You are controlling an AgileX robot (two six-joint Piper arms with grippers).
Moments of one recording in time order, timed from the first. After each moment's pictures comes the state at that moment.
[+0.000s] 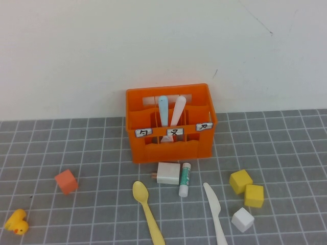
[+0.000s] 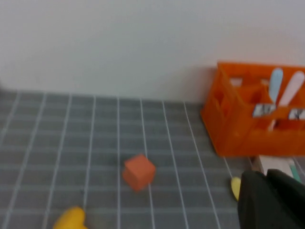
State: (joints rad) right arm -0.05 0.12 -0.55 0.00 0.55 -0.02; left arm -0.08 0.17 -0.37 -0.10 0.56 -0.15
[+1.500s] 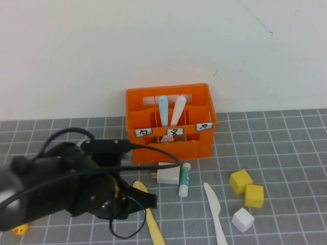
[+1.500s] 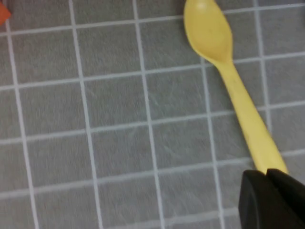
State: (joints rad) right arm -0.04 0.72 -0.40 0.68 0.76 -1.12; left arm -0.64 1.54 -0.83 0.20 0.56 -0.78
